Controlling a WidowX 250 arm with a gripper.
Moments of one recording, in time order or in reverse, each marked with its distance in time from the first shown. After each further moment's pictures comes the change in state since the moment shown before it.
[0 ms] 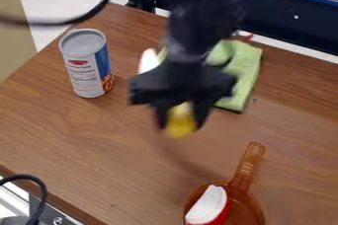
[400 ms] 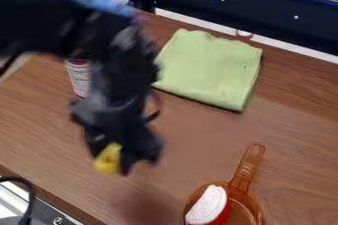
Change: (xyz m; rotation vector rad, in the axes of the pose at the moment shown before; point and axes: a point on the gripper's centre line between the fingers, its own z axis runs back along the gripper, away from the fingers) arm -0.022 0.071 -0.030 0.013 0.029 -0.540
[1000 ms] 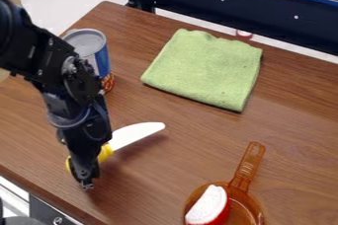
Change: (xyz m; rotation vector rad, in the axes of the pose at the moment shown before) arm 0.005 0.041 -0.056 -0.037 -0.041 -0.697
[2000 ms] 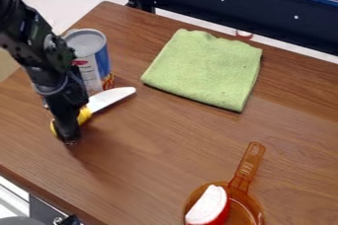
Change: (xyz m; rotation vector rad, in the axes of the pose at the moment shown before) arm -0.031 0.071 -0.027 0.103 0.039 0.124
